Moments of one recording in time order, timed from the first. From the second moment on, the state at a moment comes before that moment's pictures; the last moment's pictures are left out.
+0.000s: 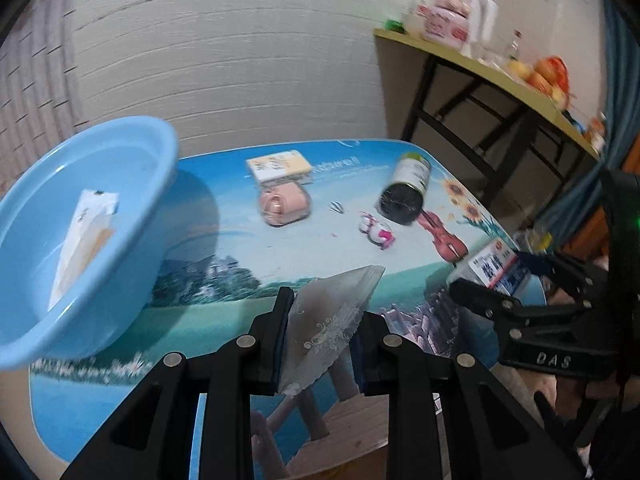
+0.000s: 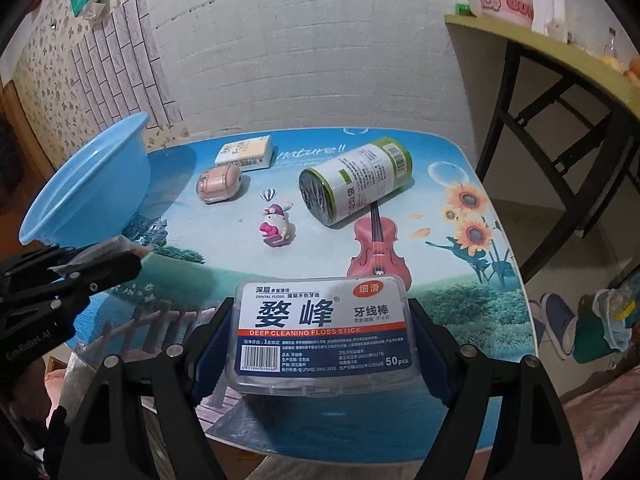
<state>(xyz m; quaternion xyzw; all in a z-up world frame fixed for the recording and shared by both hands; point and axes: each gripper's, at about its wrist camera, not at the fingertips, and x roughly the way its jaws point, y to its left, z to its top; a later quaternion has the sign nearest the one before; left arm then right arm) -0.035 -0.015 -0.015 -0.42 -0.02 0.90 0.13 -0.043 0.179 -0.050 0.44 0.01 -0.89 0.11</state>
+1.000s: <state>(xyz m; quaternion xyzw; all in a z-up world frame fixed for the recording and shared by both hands) -0.011 -0.063 0.034 -0.36 -0.04 0.93 0.04 -0.011 0.152 -0.012 0.41 0.01 -0.91 0.11</state>
